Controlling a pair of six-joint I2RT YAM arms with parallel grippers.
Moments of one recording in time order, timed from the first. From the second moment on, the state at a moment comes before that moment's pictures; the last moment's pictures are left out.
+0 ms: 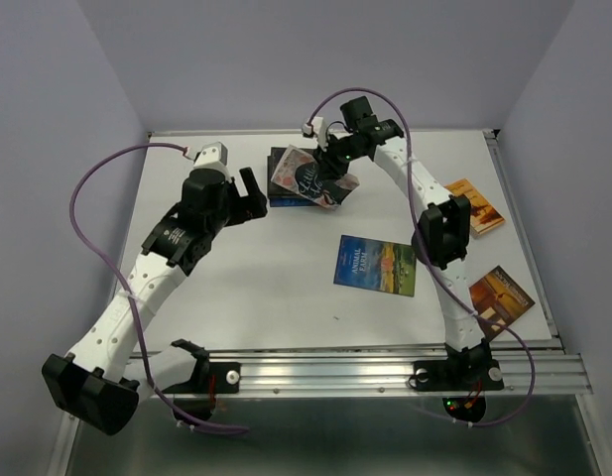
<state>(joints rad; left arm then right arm) -0.45 1.06 1.10 -0.52 -0.19 -0.50 0.43 2.37 2.41 -0.93 -0.60 -0.69</state>
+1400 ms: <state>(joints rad) -0.31 1.20 1.05 -0.45 0.08 -0.49 0.31 2.56 2.46 -0.34 -0.72 0.27</state>
